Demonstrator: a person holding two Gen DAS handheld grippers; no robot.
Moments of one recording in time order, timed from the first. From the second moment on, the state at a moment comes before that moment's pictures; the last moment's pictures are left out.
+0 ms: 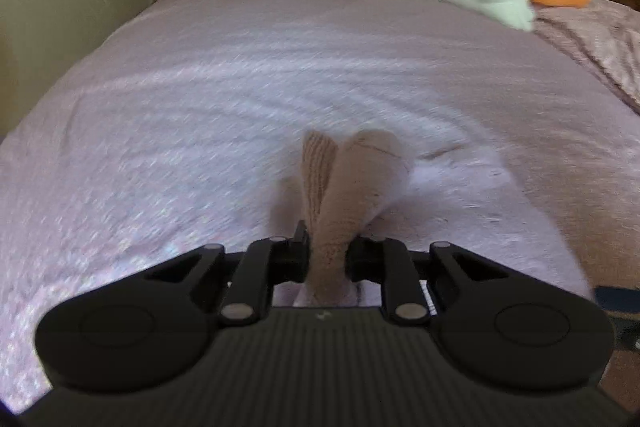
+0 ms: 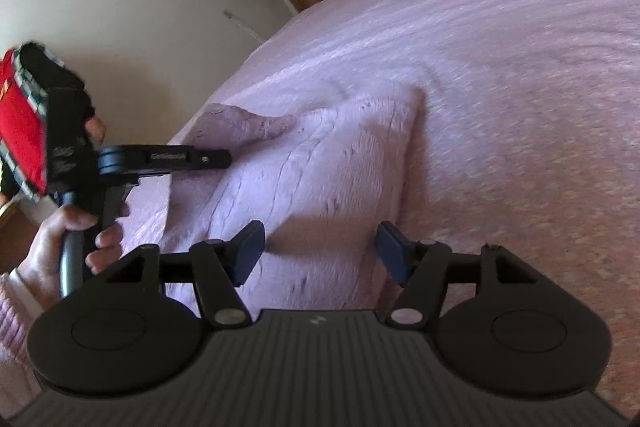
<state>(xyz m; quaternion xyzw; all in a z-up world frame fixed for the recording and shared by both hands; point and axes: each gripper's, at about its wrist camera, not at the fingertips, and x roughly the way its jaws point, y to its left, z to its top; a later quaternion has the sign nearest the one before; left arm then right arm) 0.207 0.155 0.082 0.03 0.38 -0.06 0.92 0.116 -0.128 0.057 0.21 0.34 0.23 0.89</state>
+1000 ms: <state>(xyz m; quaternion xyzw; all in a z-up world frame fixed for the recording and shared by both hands) 0.156 0.189 0.028 -0.22 0.48 -0.13 0.84 0.166 -0.111 0.016 0.28 0.40 0.26 0.83</state>
